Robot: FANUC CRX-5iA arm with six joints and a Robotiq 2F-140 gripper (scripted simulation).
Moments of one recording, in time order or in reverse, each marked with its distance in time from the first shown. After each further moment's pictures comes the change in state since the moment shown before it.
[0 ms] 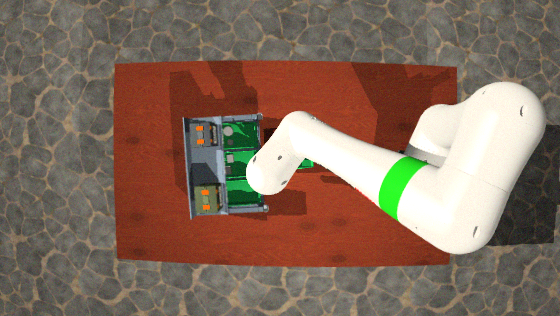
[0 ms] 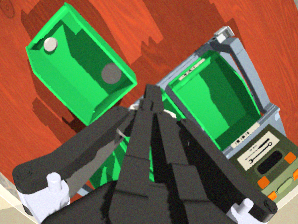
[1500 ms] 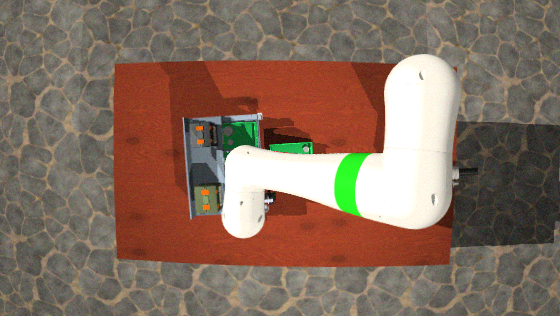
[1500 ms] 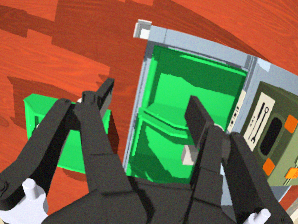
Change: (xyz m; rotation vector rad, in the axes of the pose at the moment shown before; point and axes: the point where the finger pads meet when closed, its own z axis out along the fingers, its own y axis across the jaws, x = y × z) arm 0.029 0.083 0.023 0.091 -0.075 0.653
